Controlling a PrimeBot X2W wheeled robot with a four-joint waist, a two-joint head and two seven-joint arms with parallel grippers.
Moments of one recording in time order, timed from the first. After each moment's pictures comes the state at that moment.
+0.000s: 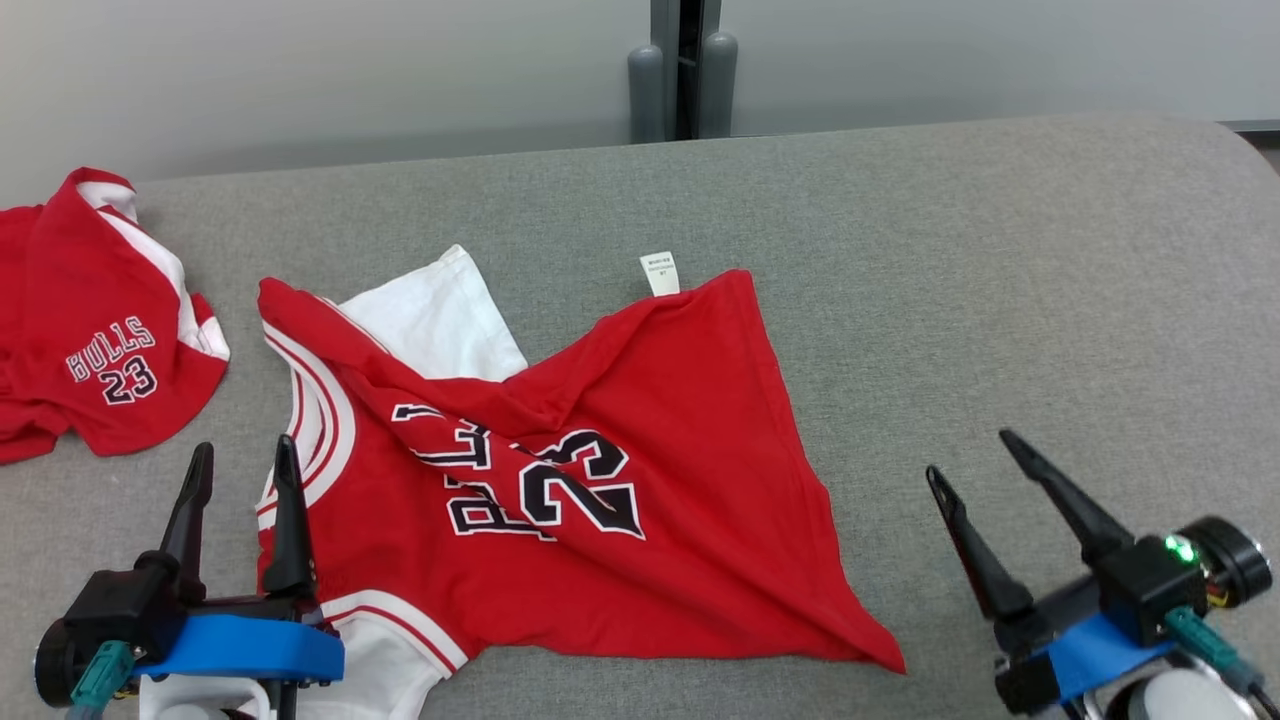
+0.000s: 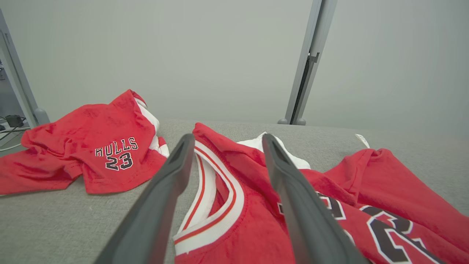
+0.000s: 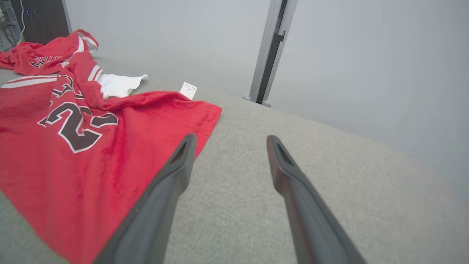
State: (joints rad) left arm -0.17 0.05 0.11 0.25 -0.15 -0.12 -0.26; right arm -0.08 -0.38 0.27 0.08 0.12 0.13 -0.22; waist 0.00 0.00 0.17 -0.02
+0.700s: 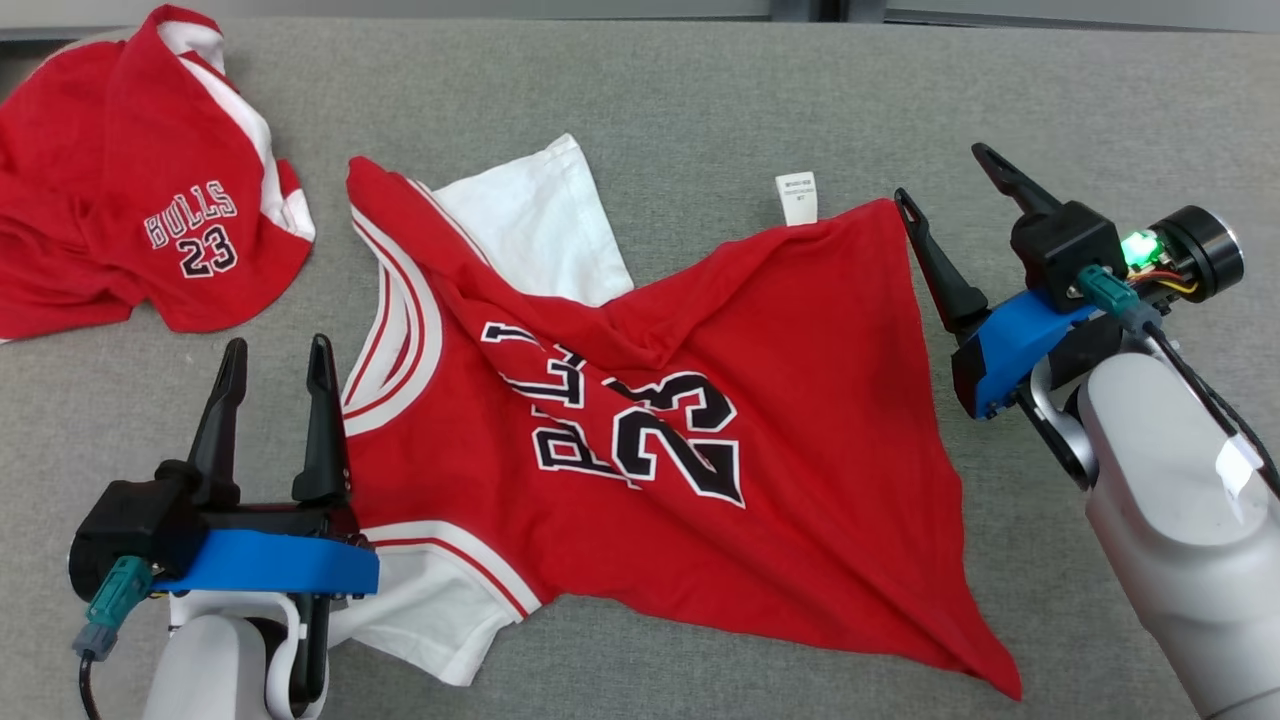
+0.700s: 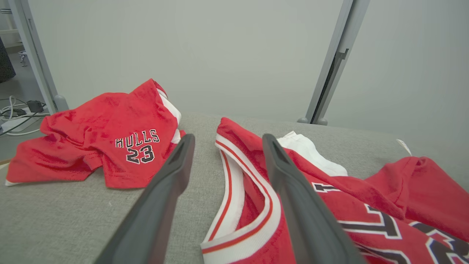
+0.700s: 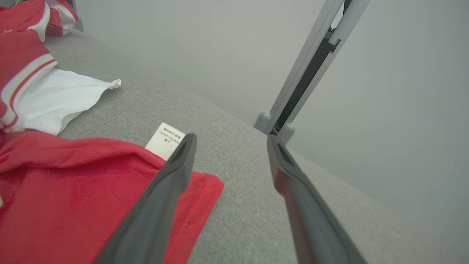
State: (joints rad) left arm -0.30 0.05 0.02 0.24 -0.21 -0.10 -0.26; right arm -0.74 -0.32 0.36 0.55 0.02 0.13 -0.13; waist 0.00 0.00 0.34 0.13
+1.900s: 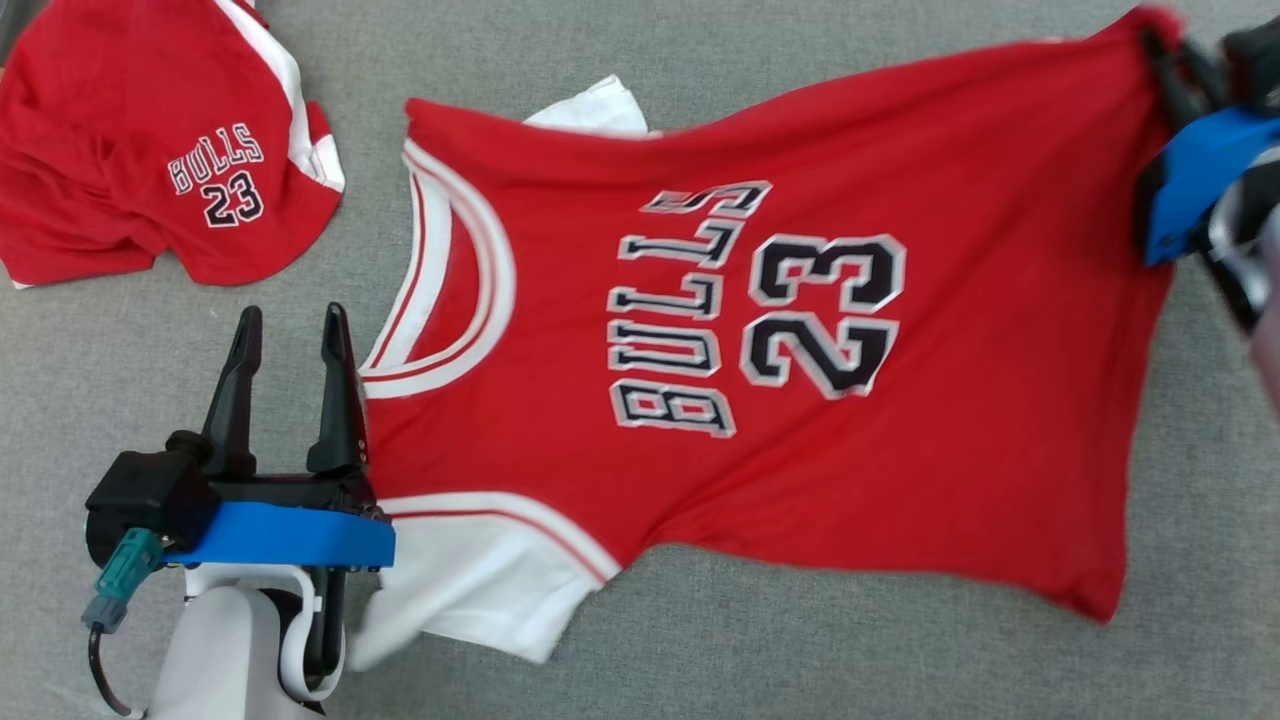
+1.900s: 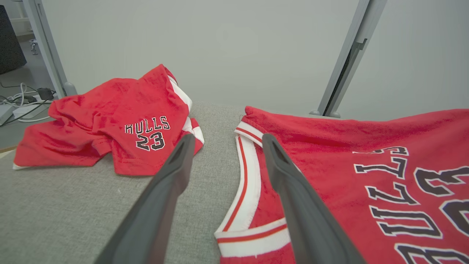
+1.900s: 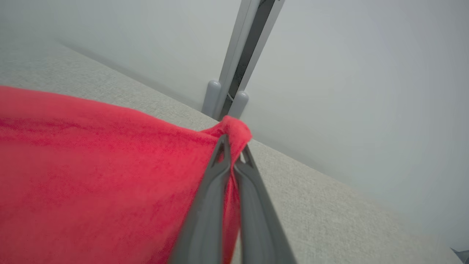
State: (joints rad) left arm -0.34 0.05 -0.02 0.24 -0.25 -0.08 -0.26; right arm -1.14 -0.43 0.45 1.11 0.15 0.13 -0.20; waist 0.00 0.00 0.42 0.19
